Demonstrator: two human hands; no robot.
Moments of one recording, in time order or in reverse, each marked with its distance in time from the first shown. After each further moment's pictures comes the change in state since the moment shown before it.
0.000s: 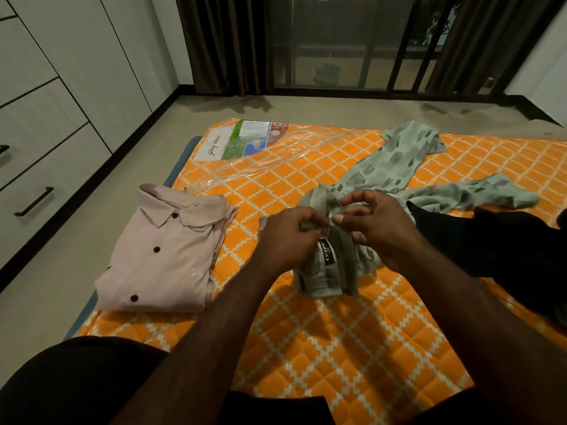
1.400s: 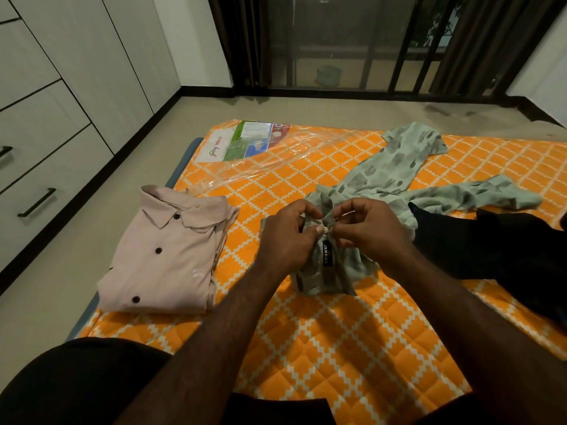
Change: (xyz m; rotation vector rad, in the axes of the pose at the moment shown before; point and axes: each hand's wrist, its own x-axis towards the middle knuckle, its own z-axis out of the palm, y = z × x) left_hand 0.000 -0.008 0.006 -0.082 0.133 0.036; right_hand 0.001 0.013 0.008 -0.254 -0.007 -0.169
